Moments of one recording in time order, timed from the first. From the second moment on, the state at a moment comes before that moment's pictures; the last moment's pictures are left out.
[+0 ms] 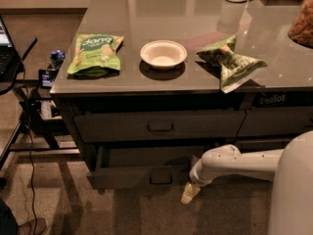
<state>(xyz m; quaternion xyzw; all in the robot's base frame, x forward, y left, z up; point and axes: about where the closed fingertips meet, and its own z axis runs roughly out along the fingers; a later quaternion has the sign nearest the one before) 0.528 -0.152 0.382 -0.57 0.80 0.07 0.16</state>
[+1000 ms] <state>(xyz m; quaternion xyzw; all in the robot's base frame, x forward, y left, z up) 0.466 -0.173 0.397 -0.56 0.81 0.09 0.16</state>
